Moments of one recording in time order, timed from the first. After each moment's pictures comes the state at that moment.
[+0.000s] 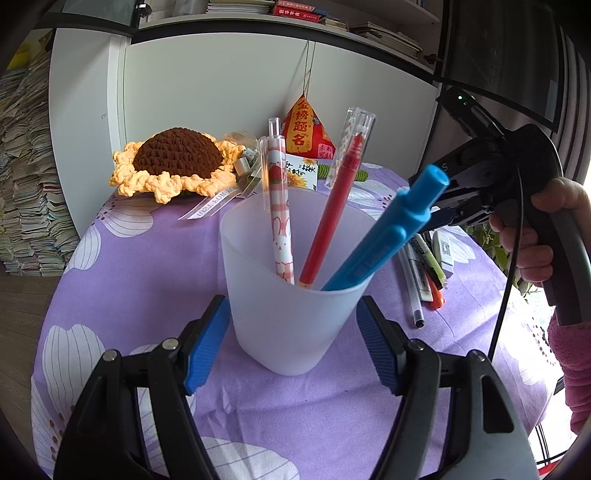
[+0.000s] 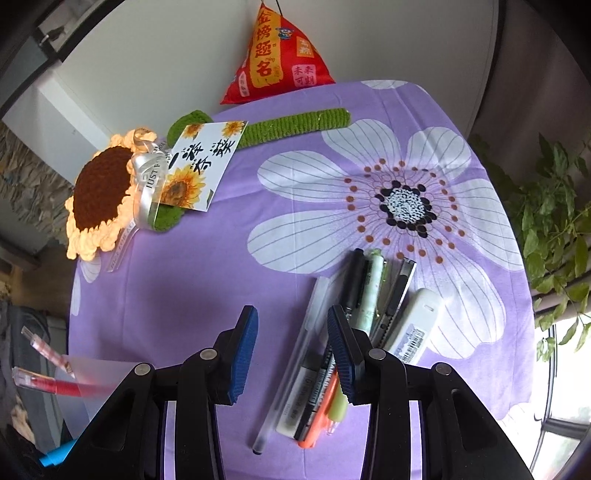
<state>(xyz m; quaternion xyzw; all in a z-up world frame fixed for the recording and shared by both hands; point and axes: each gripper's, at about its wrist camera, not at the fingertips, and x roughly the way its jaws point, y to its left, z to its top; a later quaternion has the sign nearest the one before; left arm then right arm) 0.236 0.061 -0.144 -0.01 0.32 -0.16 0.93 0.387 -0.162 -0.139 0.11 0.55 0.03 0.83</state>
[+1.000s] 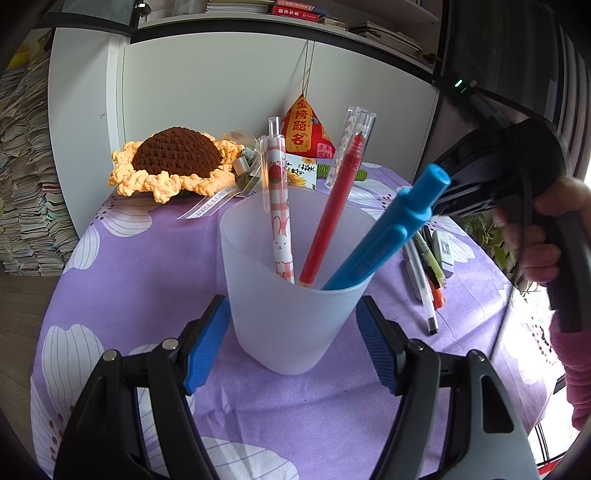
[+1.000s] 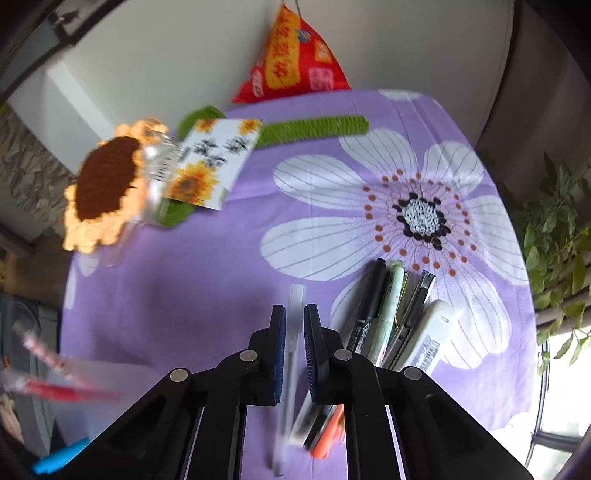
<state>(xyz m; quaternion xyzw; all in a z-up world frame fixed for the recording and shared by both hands) 0.235 0.060 -0.145 -0.01 0.32 -0.16 0.93 0.383 -0.141 -0.135 0.08 0.53 0.04 0.85</state>
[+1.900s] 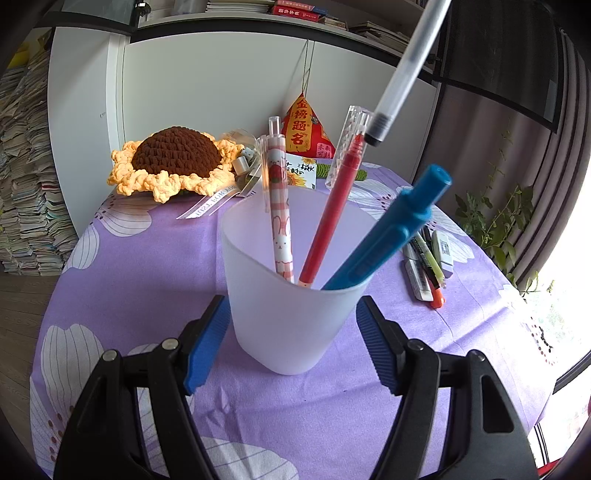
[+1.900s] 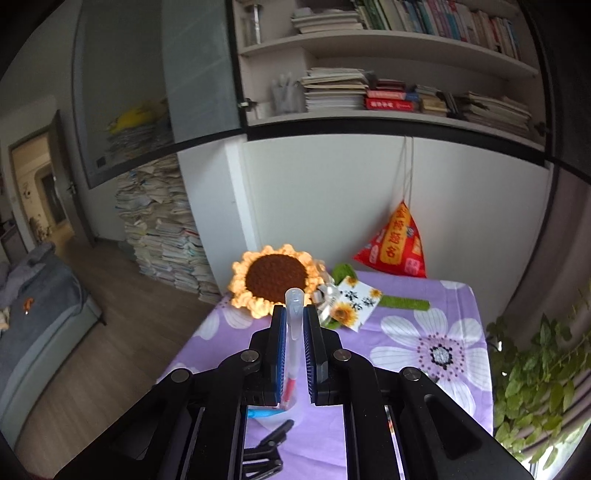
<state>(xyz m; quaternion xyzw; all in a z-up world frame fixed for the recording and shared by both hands) 0.236 0.061 -0.145 -0.01 0.32 -0.16 0.93 0.242 -0.067 0.045 -0.01 0.27 0.19 0.94</state>
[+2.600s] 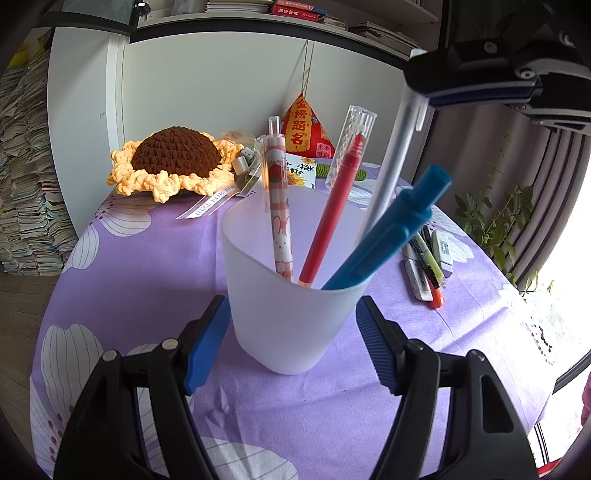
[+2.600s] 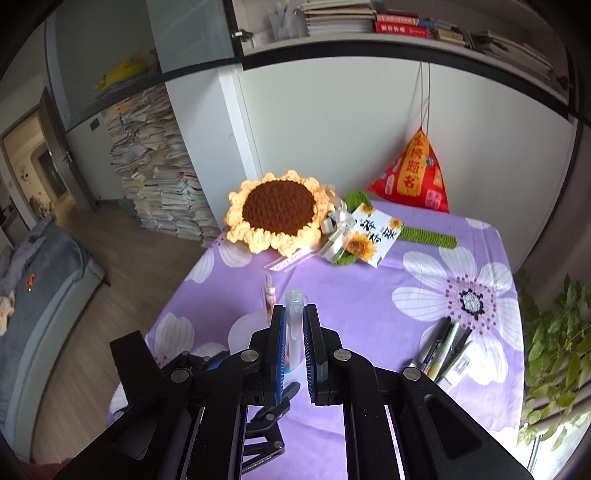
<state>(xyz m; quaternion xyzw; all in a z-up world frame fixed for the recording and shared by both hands) 0.236 0.061 -0.145 -0.01 0.32 -0.16 0.93 0.275 -0.057 -0.026 -0.01 0.39 0.19 0.90</state>
